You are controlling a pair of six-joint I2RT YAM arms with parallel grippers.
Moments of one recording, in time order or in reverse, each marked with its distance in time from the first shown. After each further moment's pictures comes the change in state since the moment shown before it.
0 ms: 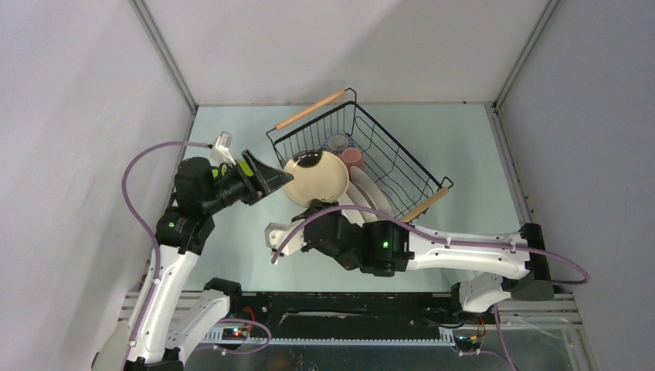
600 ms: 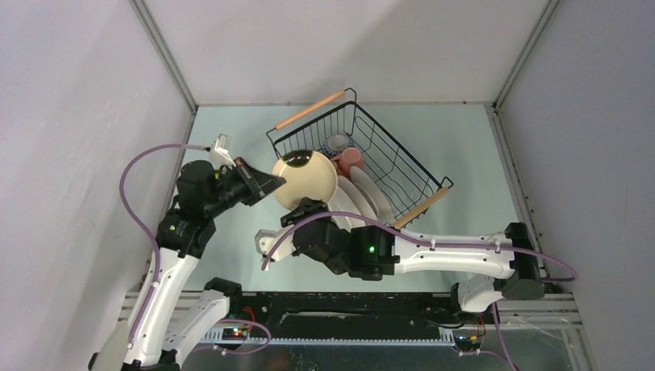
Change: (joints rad) left arm -0.033 -0.022 -0.014 -0.008 -0.144 0.006; right arm 0.008 0.054 0.000 0.071 0.001 -0.014
